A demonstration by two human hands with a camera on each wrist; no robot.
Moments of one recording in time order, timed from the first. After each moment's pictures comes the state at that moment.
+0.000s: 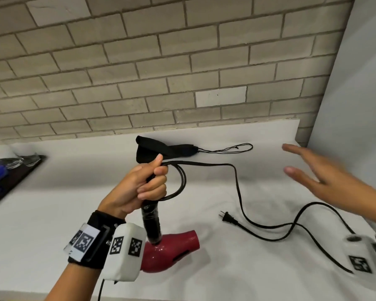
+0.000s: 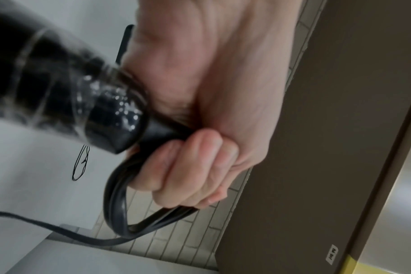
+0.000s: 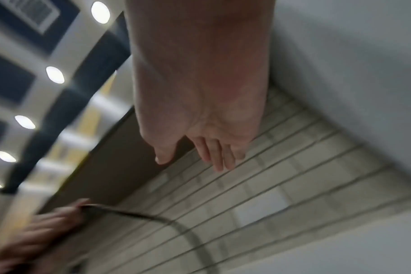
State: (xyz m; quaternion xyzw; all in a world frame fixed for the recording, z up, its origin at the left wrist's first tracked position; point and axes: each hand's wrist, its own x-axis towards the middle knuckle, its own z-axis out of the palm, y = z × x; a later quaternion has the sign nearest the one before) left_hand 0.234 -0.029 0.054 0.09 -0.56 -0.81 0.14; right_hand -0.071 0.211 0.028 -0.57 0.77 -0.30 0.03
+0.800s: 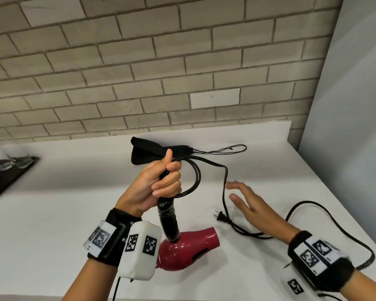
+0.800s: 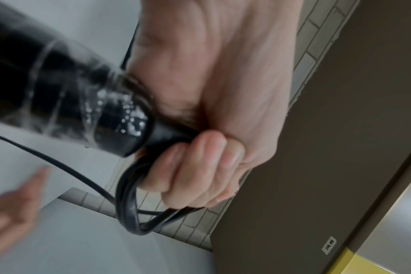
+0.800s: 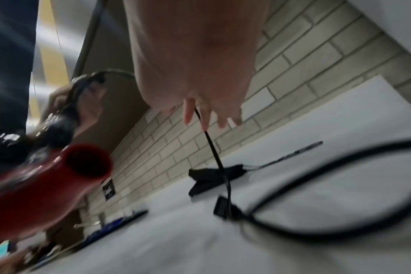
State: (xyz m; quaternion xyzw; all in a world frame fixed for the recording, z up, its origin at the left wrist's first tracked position) left_hand 0.206 -0.008 0.053 0.00 -0.51 -0.85 0.11; right_hand 0.004 0.154 -0.052 -0.57 0.68 -0.42 0.21
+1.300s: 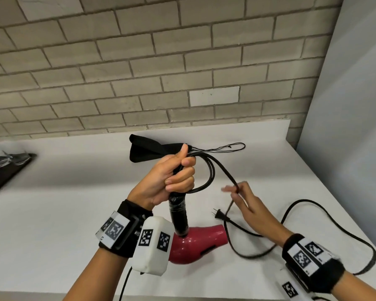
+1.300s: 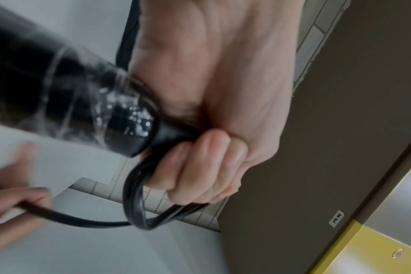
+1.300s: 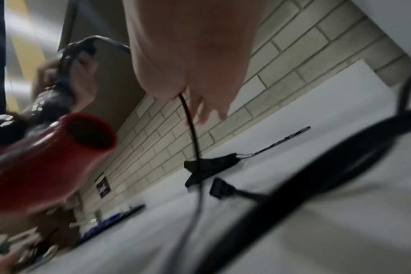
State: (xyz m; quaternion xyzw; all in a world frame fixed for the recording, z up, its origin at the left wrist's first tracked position) left_hand 0.185 0.006 0.059 0.00 -0.54 -0.84 0.10; right_hand 0.012 0.155 -0.060 -0.53 0.65 -0.49 0.22
